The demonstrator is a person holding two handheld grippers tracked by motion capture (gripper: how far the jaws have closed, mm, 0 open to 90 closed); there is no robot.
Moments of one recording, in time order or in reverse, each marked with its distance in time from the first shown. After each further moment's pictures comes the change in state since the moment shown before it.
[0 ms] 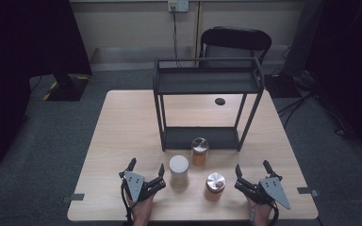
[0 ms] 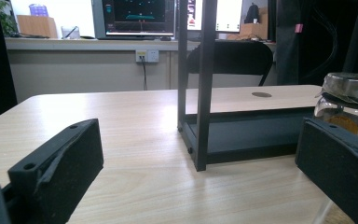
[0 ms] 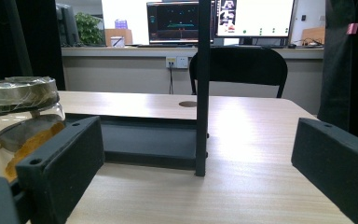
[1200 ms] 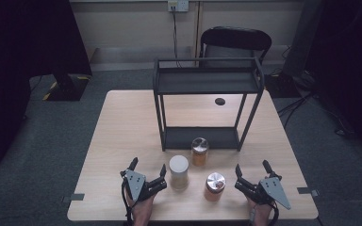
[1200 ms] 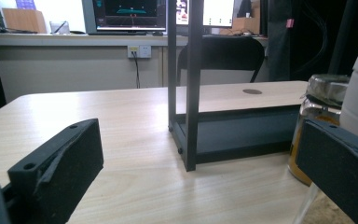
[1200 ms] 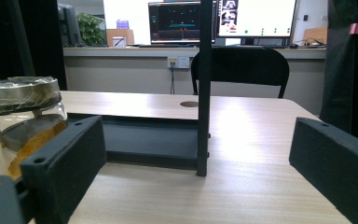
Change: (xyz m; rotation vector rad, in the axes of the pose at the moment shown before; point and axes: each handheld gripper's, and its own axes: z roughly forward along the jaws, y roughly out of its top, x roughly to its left) left arm 0.001 0.015 -0.002 0.024 -0.035 0.004; right arm -0.001 0.000 0.000 -0.001 0.008 0.000
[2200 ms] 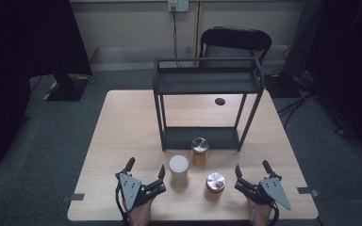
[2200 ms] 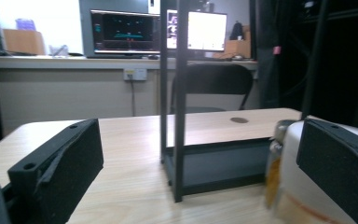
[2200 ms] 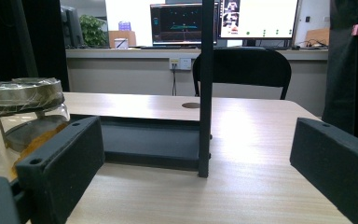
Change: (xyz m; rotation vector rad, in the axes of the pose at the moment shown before) left arm -0.003 0.025 -0.025 -0.082 -0.033 -0.020; right arm -0.001 -0.001 -0.001 -0.007 0.007 0.001
